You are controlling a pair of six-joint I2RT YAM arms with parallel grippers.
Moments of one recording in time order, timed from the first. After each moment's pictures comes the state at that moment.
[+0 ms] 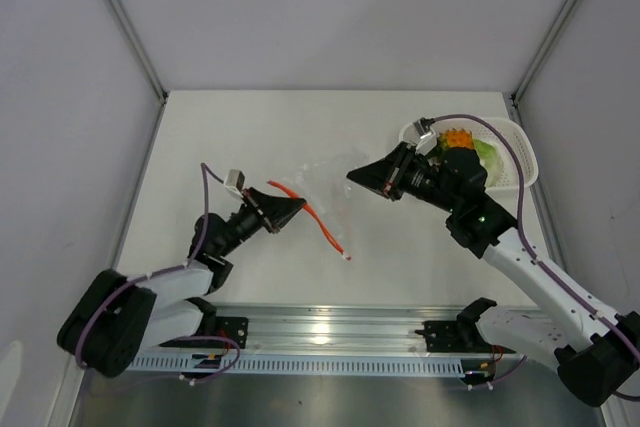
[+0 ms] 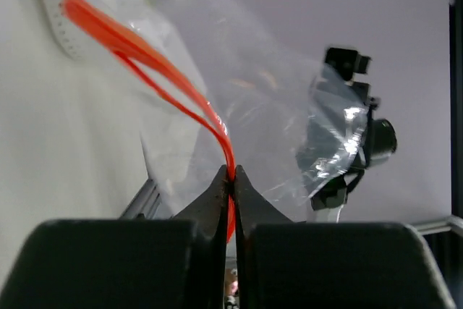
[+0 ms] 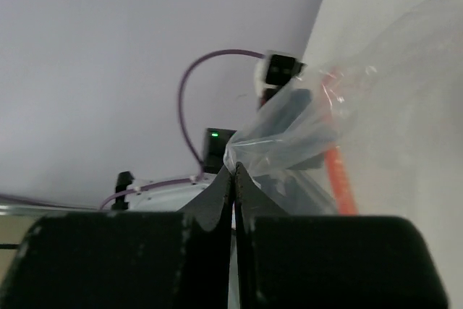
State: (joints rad) left arm -0.45 1.21 0.15 1.19 0.43 -1.61; right arm 0.61 1.01 0.92 0.06 -0.41 1.15
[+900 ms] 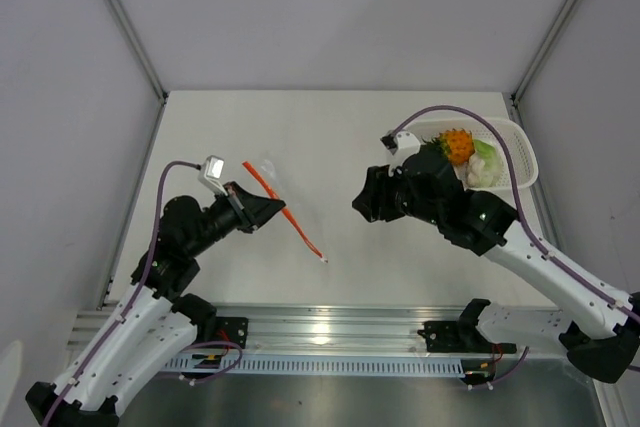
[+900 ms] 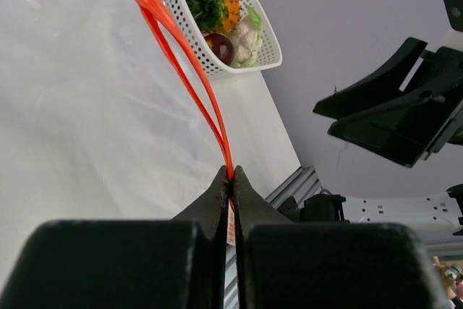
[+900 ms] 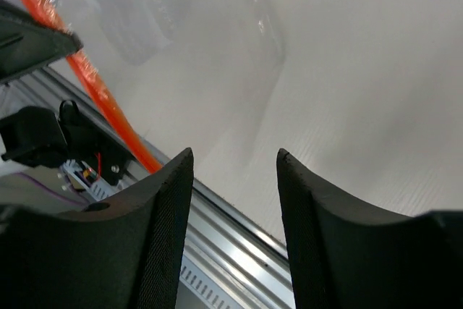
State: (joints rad) left arm -0.46 0.57 0.58 -0.13 0.32 -0.83; right arm 0.85 1.07 1.21 -0.65 0.06 0.50
